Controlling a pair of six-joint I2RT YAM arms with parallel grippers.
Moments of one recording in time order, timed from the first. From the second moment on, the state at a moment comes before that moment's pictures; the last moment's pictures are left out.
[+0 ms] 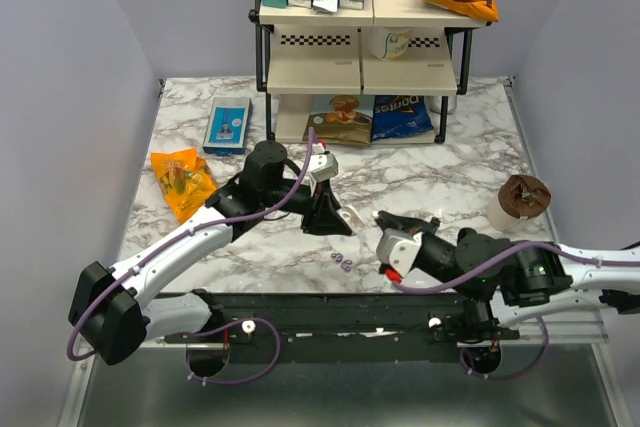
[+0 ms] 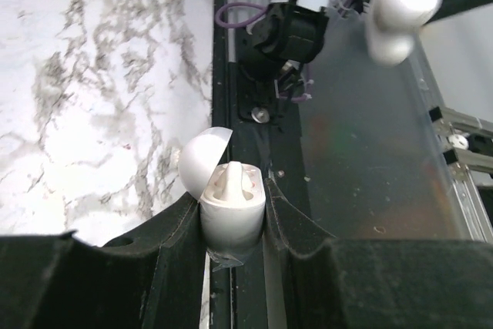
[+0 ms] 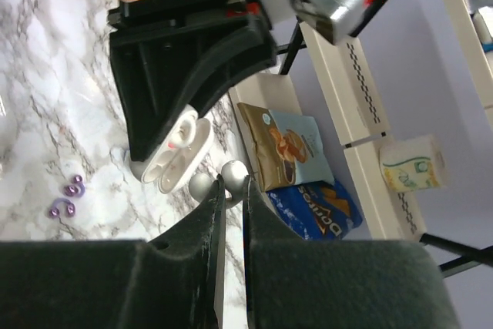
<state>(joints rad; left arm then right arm) -0.69 1.17 0.87 -0.04 1.01 -0.16 1.63 0.83 1.03 -0.45 0.72 -0.68</state>
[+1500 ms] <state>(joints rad) -0.70 0.75 0.60 -0.18 0.49 -0.15 0.87 1.37 0.69 -0.04 0.11 -0.26</state>
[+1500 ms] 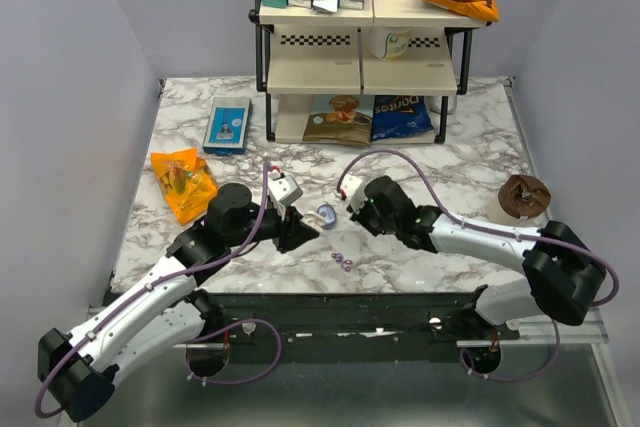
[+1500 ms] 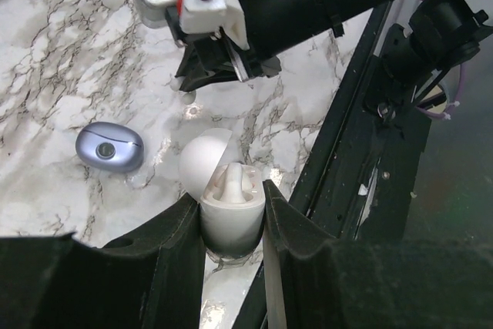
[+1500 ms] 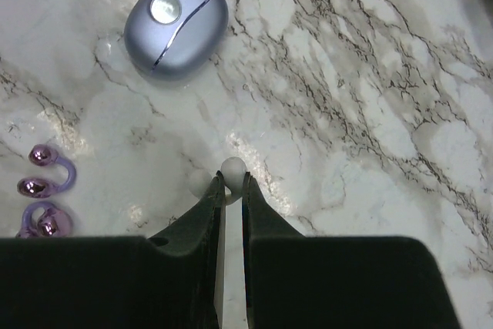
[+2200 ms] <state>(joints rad) -0.70 0.77 0.60 -0.18 0.49 -0.16 0.78 1.67 0.95 -0.13 -0.05 -0.17</state>
